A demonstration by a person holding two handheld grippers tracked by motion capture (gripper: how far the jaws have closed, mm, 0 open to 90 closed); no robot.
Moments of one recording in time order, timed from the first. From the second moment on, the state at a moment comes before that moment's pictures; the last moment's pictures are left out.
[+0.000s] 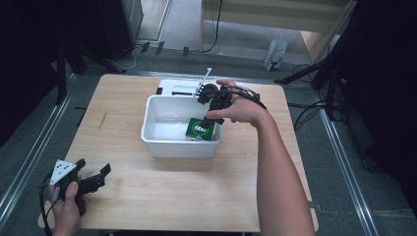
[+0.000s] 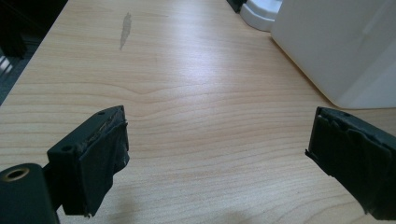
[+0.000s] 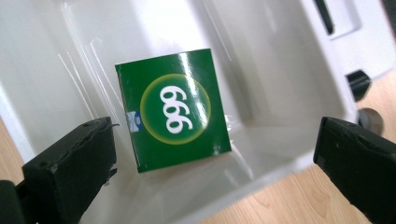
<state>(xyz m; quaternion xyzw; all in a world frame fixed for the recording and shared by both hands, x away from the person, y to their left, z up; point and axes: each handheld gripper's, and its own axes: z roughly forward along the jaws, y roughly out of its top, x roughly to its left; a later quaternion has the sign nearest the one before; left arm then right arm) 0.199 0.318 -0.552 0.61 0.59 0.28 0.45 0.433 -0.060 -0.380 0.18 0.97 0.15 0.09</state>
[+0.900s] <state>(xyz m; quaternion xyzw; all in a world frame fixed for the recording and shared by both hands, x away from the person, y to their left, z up) 0.199 0.316 -0.552 0.61 0.59 0.28 0.44 0.402 -0.172 -0.400 0.30 0.93 0.15 0.13</state>
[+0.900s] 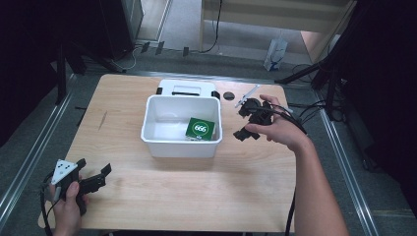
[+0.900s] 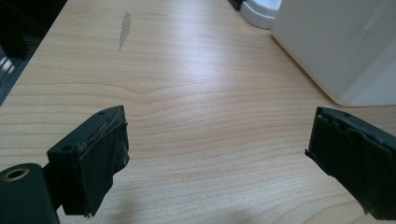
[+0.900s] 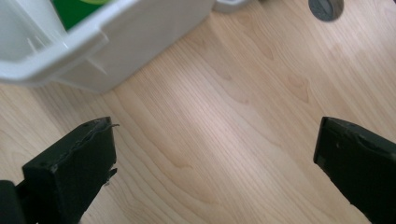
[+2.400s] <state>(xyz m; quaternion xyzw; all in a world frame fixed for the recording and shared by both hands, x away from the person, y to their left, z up) 0.197 0.317 -0.552 0.60 0.60 0.29 0.44 0.286 -0.321 -0.529 0.54 0.75 0.31 0.23</state>
